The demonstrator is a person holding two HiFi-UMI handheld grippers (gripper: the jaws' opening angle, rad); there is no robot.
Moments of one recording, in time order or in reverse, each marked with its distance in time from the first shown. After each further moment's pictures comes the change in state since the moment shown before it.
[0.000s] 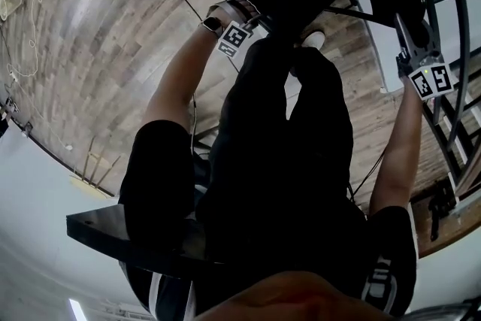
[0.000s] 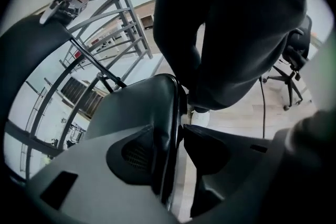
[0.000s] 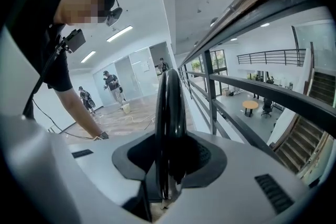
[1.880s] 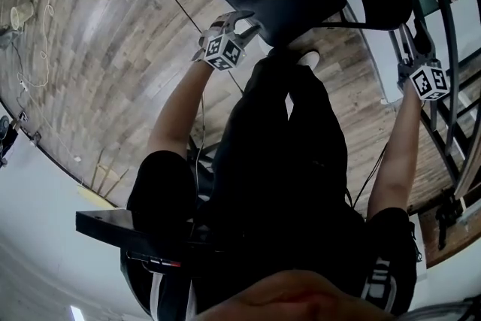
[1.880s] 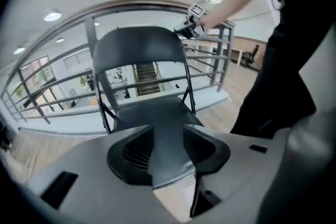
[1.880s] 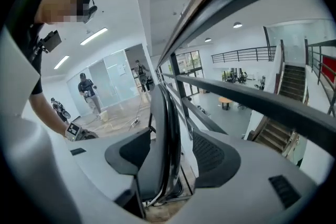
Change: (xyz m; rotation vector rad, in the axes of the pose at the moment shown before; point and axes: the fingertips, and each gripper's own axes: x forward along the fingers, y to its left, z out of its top) left arm -0.113 0.098 -0.022 -0.897 -0.177 0.368; right arm -0.045 -0.084 -0.017 0.143 -0.019 -0.240
